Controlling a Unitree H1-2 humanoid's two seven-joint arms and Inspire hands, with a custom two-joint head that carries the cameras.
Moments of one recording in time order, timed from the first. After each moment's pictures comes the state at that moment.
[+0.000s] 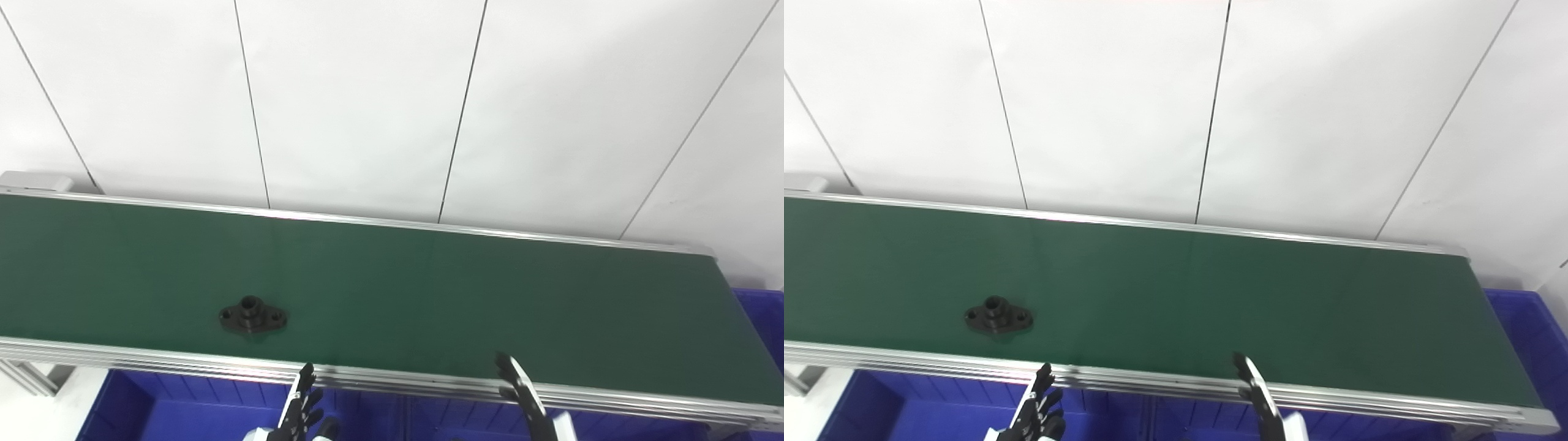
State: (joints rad) left arm 0.45 -0.08 -0.27 -0.17 0.18 -0.09 0.00; right arm 0.35 -0.05 0.17 -0.15 -0.53 -0.29 -0.22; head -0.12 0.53
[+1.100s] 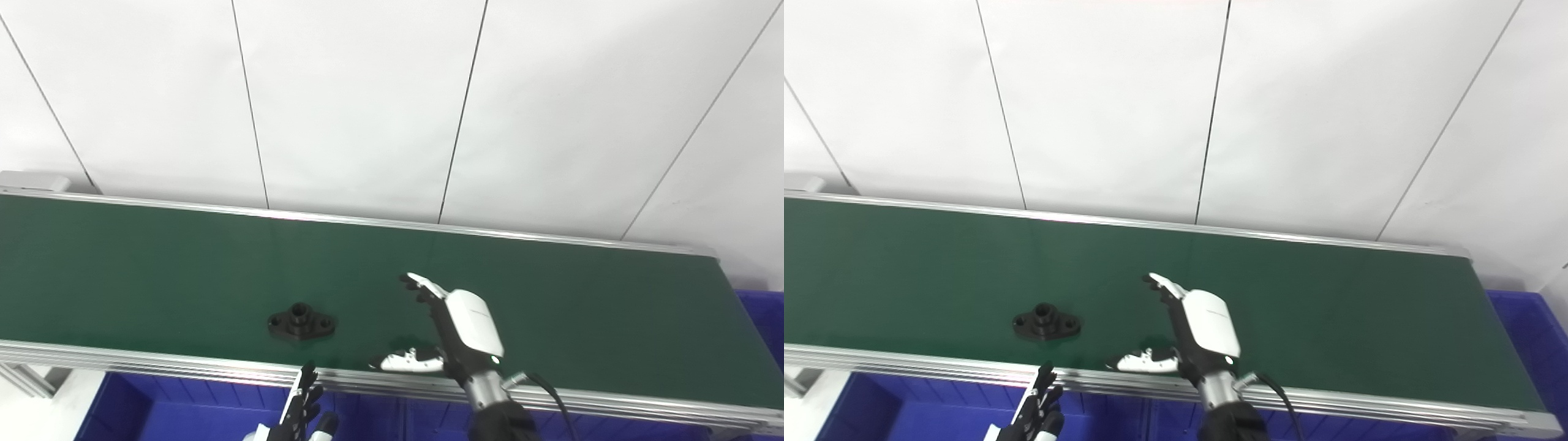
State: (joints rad) left arm 0.45 -0.08 -0.28 -0.20 0.18 -0.05 0.00; right arm -0.12 -0.01 0.29 0.03 -0.85 0.09 -0.03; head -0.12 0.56
